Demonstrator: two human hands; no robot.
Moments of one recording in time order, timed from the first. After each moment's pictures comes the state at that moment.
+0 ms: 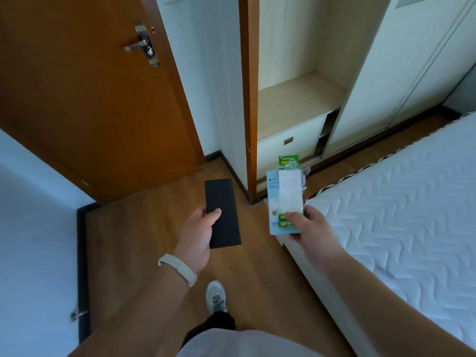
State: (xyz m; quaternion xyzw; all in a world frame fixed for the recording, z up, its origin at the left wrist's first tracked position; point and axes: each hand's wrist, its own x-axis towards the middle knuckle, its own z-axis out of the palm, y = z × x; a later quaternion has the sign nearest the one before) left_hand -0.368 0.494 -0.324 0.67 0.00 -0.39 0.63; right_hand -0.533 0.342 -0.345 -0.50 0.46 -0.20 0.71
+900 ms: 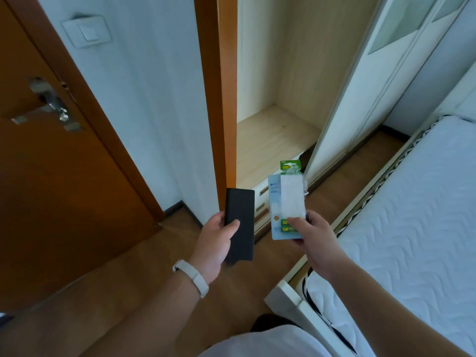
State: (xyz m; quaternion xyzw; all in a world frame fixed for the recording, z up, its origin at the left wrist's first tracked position) left_hand -0.124 0.180 -0.327 0.68 -0.21 -0.47 0.53; right_hand -0.304 0.072 -0.337 -0.47 0.51 -0.29 0.66
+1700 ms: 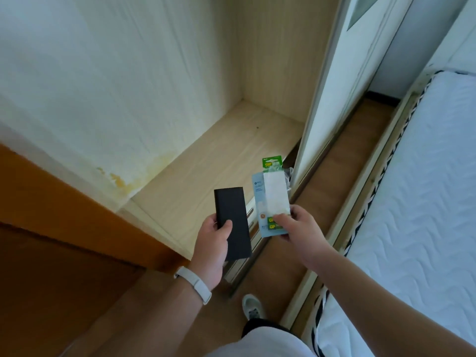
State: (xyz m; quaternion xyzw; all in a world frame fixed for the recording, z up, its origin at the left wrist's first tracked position) left_hand -0.092 -0.107 -0.348 0.71 -0.18 -0.48 0.49; right_hand -0.258 -0.184 -0.377 -0.42 0.54 -0.28 0.67
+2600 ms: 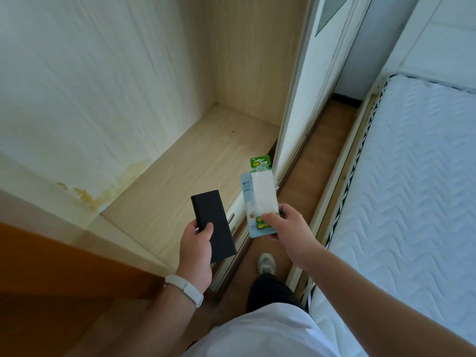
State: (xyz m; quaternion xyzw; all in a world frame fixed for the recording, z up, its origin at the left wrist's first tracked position) left_hand -0.083 -0.133 -0.376 0.68 -0.12 -0.49 0.52; right_hand -0.260 -0.197 -0.366 -0.43 0.58 -0.28 0.64
